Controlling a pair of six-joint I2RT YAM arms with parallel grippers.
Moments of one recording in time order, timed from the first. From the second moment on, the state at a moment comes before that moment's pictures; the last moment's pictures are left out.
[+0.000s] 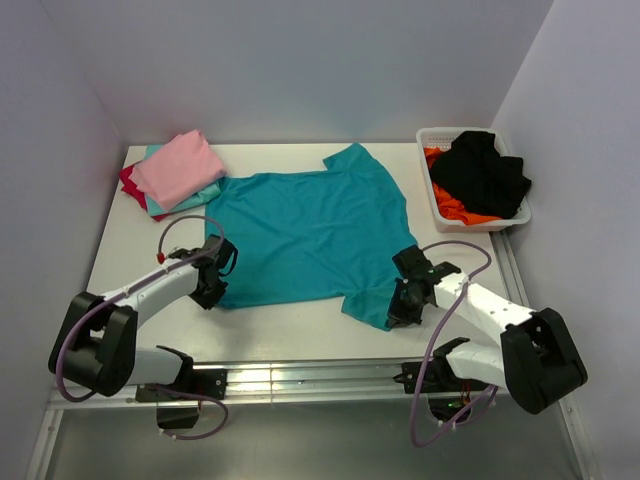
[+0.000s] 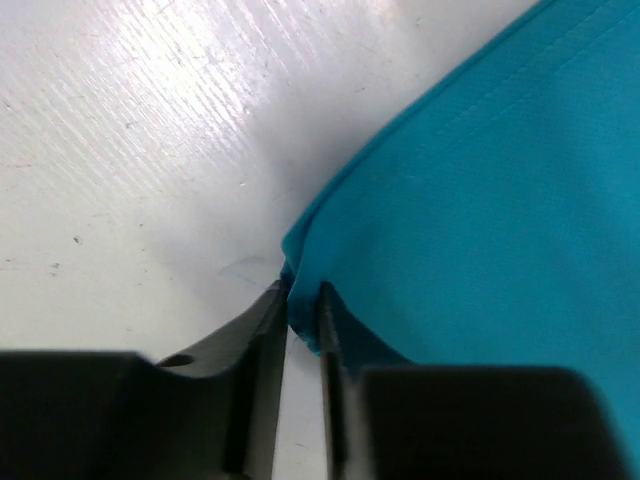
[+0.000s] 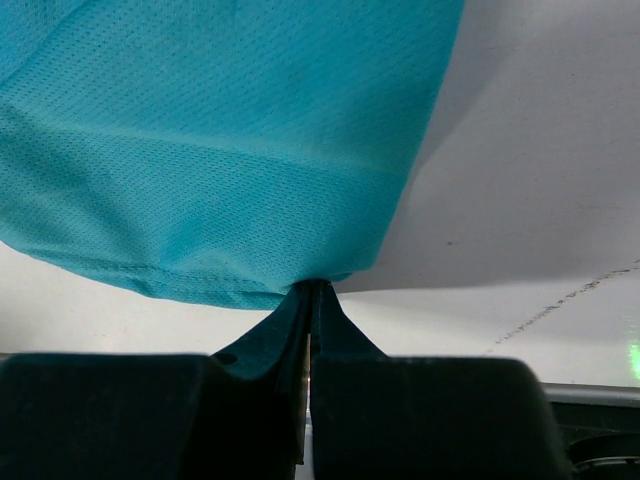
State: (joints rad) left arm -0.39 1.33 0.65 -0.75 -0.39 -1.32; right arm 0.42 1.16 0.50 -0.71 -0.12 0.82
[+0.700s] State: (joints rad) left arm -0.39 1.21 0.72 -0.85 -0.30 -1.19; right arm 0.42 1.04 0.77 -0.98 -0.03 0.82
